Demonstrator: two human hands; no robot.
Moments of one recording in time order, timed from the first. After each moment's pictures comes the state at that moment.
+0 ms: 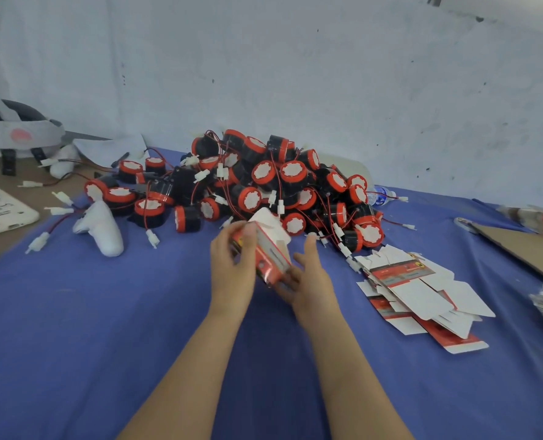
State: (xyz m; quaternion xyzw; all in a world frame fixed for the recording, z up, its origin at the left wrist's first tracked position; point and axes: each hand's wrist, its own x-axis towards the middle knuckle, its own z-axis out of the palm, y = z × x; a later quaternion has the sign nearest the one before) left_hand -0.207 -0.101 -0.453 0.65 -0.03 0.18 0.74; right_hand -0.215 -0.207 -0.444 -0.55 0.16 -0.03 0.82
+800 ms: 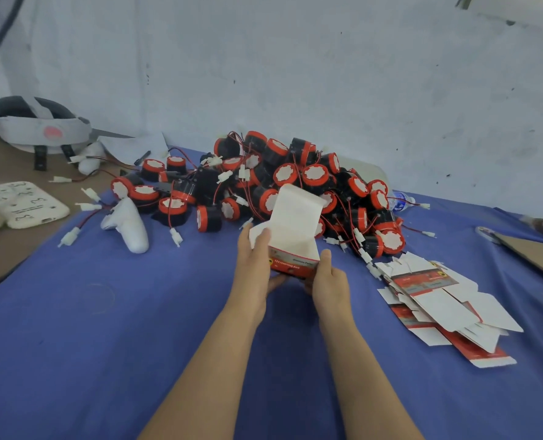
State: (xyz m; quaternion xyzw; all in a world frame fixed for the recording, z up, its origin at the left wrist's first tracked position) left_hand -0.200 -0.094 -0.445 0.49 0.04 0.01 0.87; right_hand -0.202 -0.204 -0.458 -0.80 0.17 -0.14 0.56
